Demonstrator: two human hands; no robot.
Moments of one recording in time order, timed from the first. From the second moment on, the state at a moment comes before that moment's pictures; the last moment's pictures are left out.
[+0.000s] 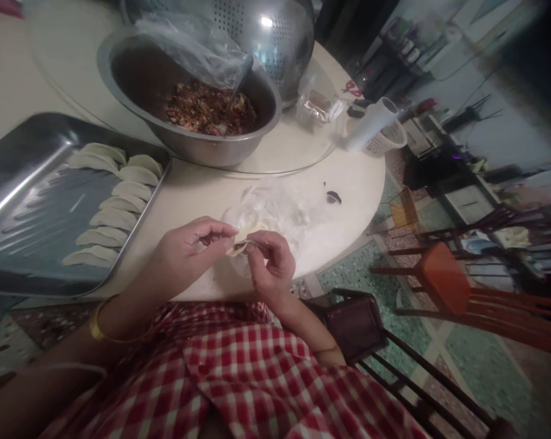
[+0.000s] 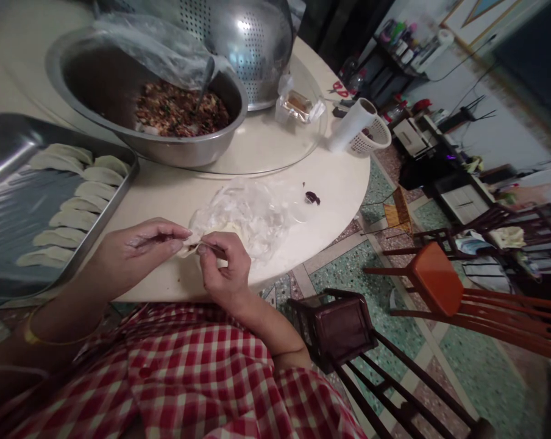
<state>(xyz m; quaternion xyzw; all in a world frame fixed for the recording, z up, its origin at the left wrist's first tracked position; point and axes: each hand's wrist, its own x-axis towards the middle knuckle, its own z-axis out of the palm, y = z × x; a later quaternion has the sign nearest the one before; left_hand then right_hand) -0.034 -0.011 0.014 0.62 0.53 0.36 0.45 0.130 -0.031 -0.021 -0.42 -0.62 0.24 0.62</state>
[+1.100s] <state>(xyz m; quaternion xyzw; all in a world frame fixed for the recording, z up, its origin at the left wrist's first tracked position) -0.028 -0.016 0.025 0.68 0.53 0.36 0.36 0.125 -0.034 -0.014 -0.39 -0.66 0.27 0.58</state>
